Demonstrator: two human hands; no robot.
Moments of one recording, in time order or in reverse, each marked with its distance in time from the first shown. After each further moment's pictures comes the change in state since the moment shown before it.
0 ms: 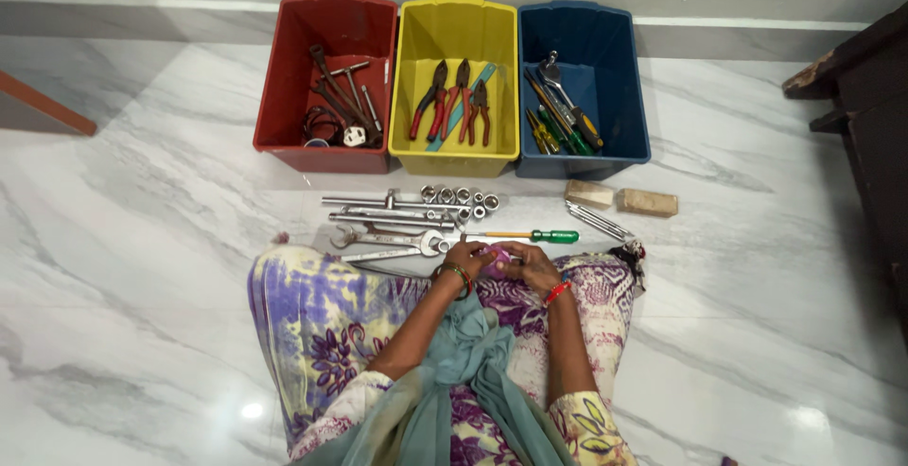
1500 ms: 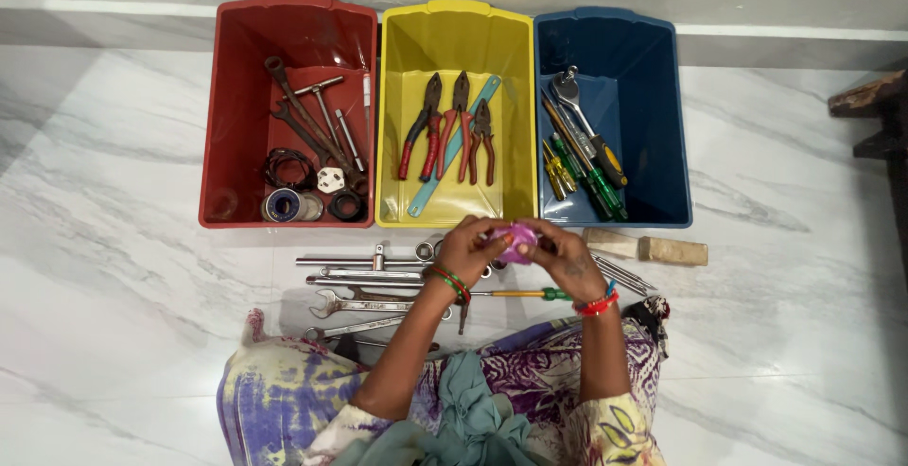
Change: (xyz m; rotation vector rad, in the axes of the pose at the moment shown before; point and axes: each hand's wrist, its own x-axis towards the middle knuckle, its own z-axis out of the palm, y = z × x) left_hand 0.081 0.166 -0.100 -0.367 -0.105 0.155; right_hand 0.088 -0.139 -0.046 -0.188 0.120 -0.154
